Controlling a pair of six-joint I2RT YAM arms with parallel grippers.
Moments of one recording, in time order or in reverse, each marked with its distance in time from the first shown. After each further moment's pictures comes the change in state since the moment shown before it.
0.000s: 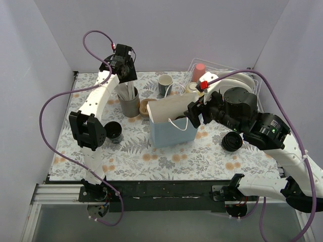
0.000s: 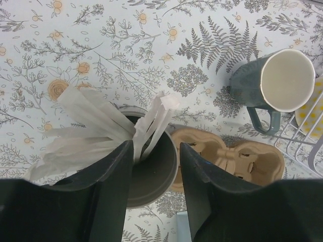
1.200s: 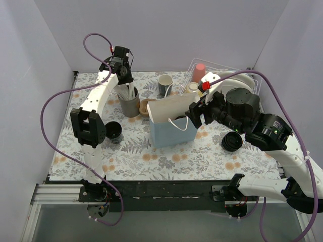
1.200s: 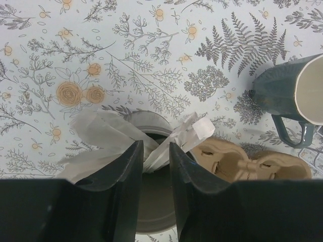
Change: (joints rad) left arm 0.035 0.037 -0.023 0.023 0.005 0.030; right arm 0.000 -0.012 0.000 -0.003 0.004 -0.005
